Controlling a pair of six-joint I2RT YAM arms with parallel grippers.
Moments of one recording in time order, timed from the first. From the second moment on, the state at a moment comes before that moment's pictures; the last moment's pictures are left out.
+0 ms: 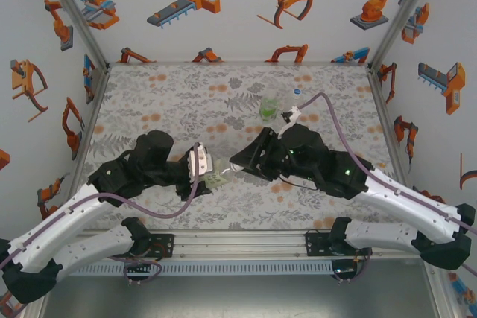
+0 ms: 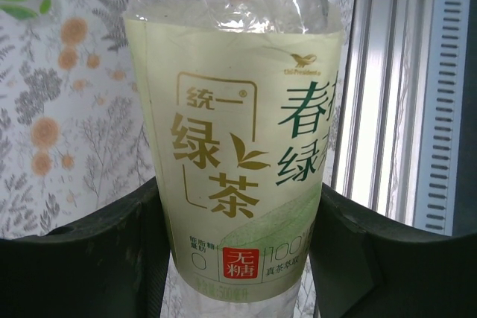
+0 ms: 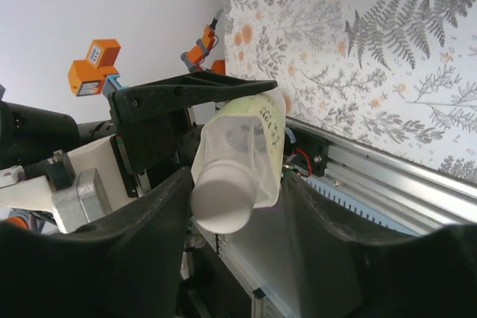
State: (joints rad) left arm -0.88 0.82 0.91 -0.69 0.42 0.46; right arm 1.10 1.01 1.13 -0.57 0.07 1.30
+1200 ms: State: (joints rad) left arm -0.88 0.77 0.92 -0.69 0.61 0.45; right arm 1.10 1.11 1.47 -0.80 -0.51 -0.43
